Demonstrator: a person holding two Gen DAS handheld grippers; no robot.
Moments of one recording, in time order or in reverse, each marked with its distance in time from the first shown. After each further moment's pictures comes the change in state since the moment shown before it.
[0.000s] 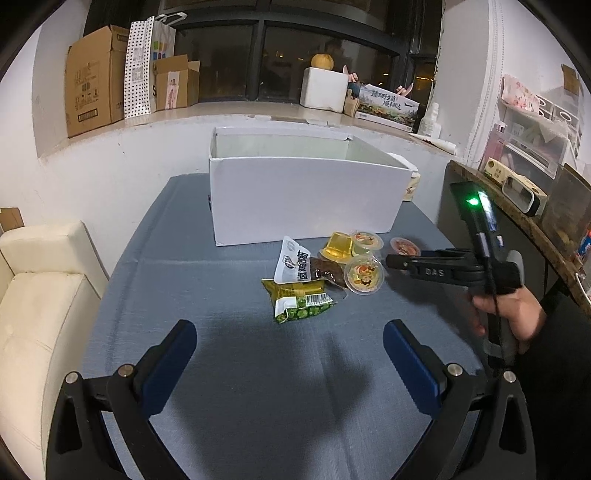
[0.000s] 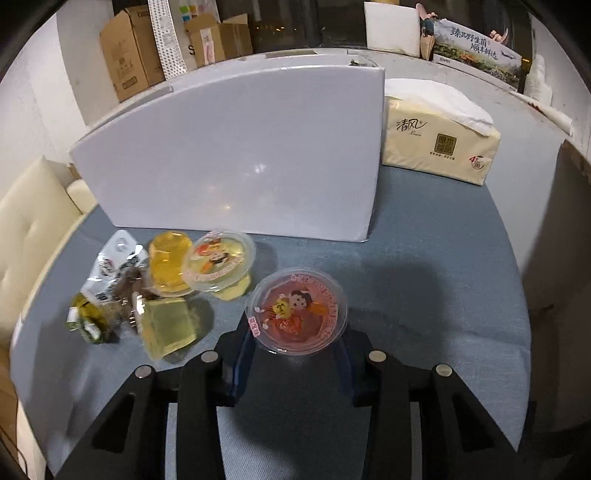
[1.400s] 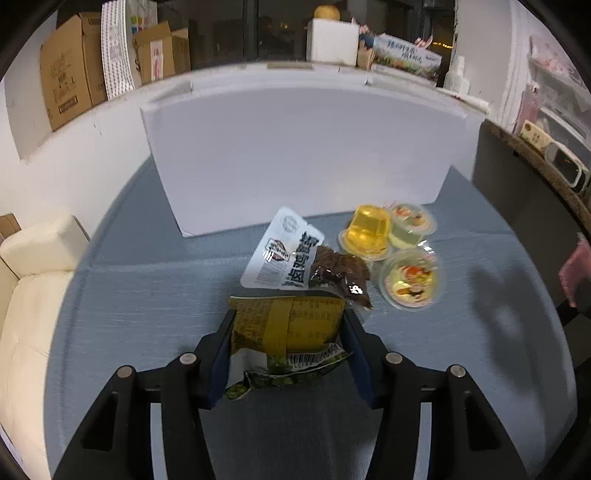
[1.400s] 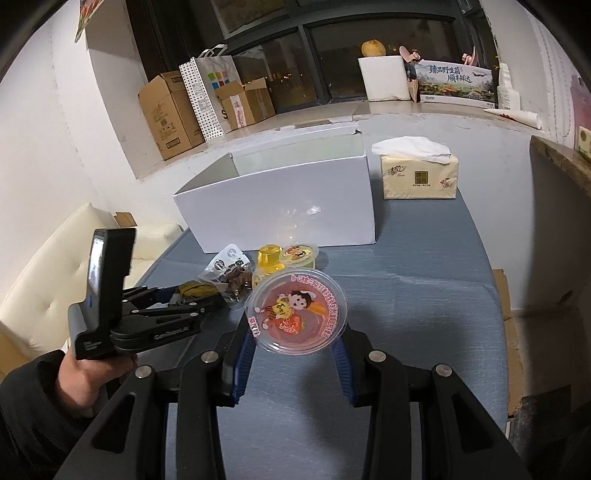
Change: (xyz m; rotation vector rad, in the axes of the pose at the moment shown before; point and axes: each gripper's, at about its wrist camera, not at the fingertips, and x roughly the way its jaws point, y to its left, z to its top) left arm 0.099 -0.008 0.024 0.041 0.123 0.094; right arm -0.123 0.023 -0.061 0.072 -0.210 0.117
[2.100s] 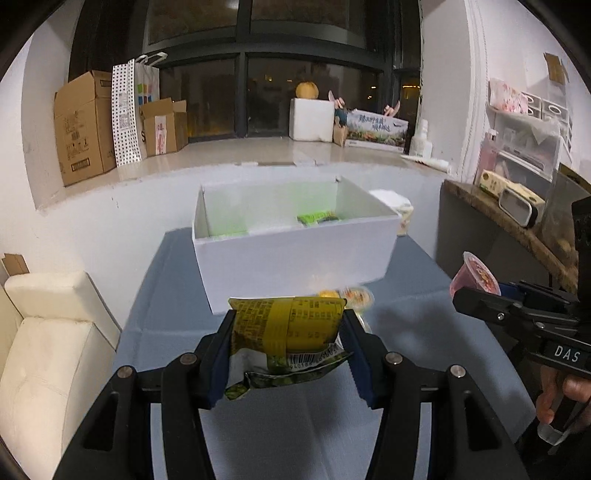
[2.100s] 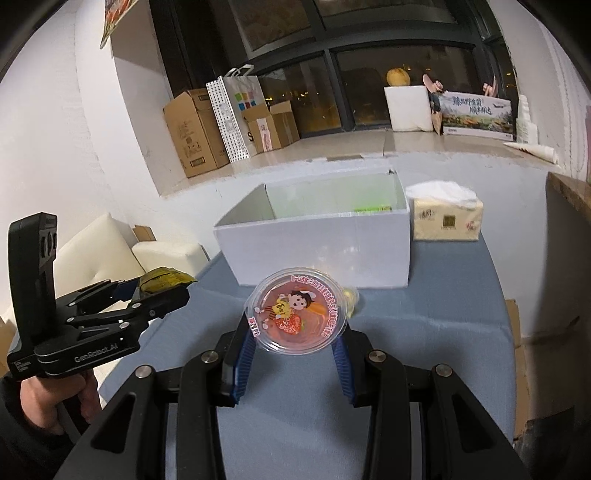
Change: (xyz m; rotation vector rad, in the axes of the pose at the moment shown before) left arm -0.121 0.004 0.027 0.038 -0.237 -0.059; right arm -0.013 0.041 0.042 -0.054 -0.087 0.042
